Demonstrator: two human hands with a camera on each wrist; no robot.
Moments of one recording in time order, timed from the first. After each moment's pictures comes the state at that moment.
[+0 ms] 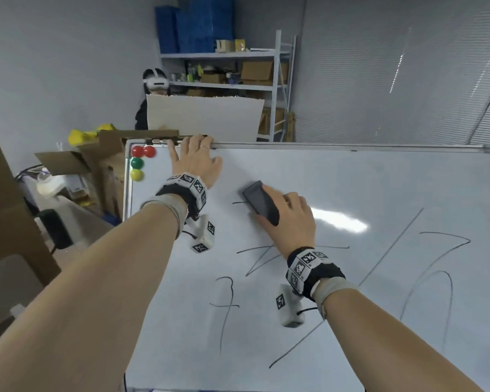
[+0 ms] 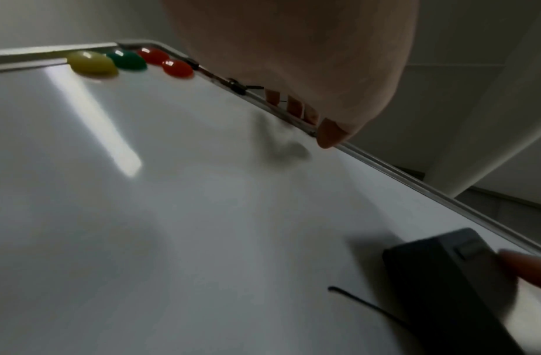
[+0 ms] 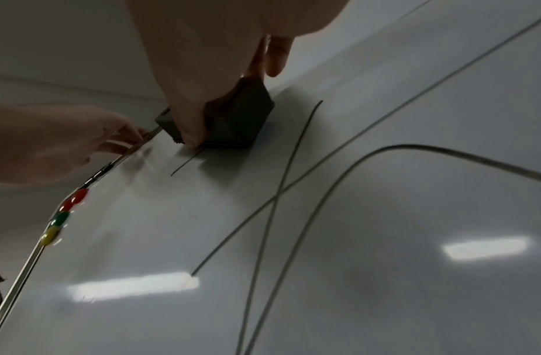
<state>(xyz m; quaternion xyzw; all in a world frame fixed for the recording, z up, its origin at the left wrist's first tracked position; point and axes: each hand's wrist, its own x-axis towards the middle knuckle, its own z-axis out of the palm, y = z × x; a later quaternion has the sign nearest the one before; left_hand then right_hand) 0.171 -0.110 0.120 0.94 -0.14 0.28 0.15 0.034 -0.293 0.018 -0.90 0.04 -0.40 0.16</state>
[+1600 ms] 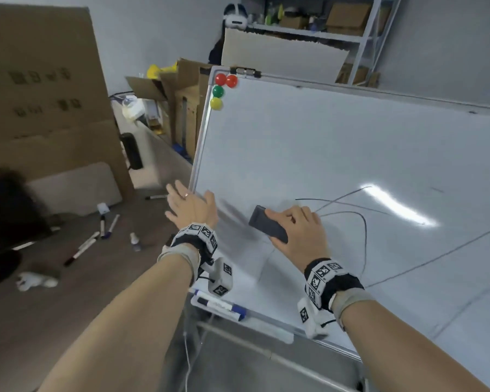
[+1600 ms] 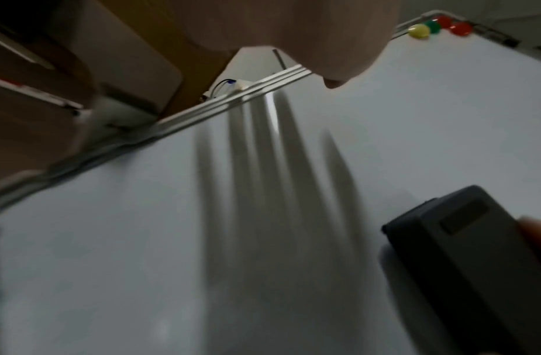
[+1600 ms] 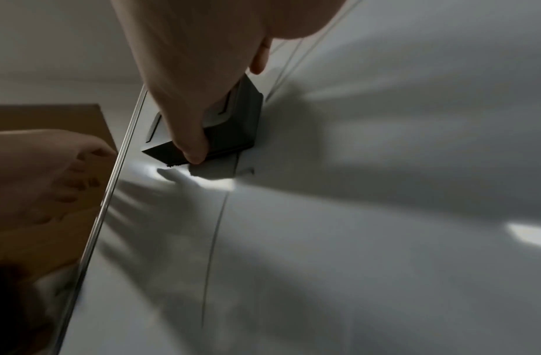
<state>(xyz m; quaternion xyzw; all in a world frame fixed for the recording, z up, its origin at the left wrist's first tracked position) 0.045 0.004 -0.080 0.88 0.26 0.16 0.35 -0.019 -0.231 -0.092 -0.94 -0.18 -0.28 0.08</state>
